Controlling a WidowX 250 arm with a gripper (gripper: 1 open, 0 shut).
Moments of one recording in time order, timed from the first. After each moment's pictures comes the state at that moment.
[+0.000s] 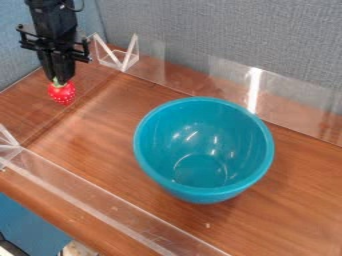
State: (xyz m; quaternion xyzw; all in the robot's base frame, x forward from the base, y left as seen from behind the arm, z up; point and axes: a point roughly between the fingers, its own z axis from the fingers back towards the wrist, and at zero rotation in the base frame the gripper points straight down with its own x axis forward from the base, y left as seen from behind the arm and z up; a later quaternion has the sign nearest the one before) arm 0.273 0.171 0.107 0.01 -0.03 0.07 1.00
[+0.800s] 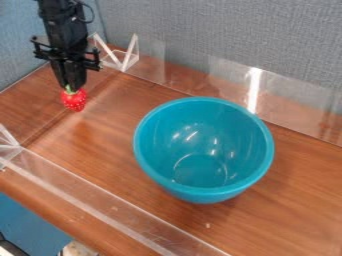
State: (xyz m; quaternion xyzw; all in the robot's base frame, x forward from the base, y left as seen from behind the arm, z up) arm 0.288 0.170 0.087 0.00 -0.04 0.07 1.00
